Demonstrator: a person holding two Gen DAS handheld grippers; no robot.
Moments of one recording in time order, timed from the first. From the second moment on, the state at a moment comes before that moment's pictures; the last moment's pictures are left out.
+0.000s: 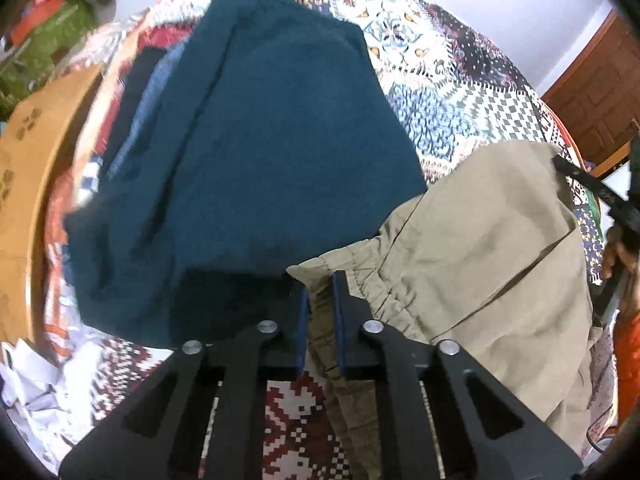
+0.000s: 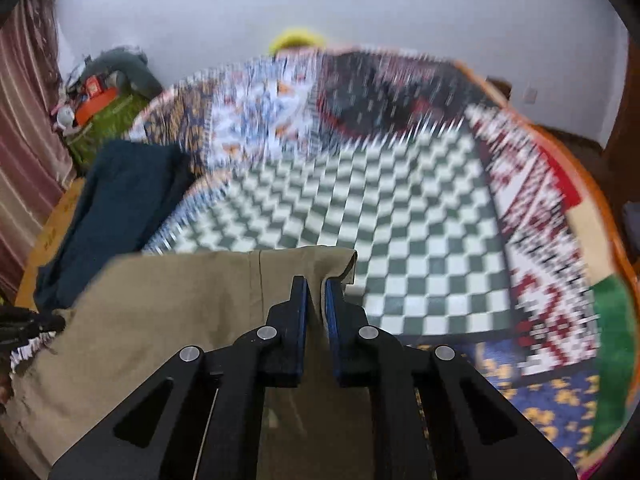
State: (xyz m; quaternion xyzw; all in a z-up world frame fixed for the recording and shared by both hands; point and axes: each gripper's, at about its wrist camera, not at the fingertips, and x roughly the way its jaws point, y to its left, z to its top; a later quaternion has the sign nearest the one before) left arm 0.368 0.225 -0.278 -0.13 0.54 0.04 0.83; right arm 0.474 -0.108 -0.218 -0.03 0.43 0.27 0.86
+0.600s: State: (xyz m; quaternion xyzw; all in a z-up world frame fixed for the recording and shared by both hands) left arm 0.323 0.169 -0.118 -0.02 0.41 0.05 0.91; right arm 0.404 -0.159 -0.073 -0.01 0.31 0.28 0.91
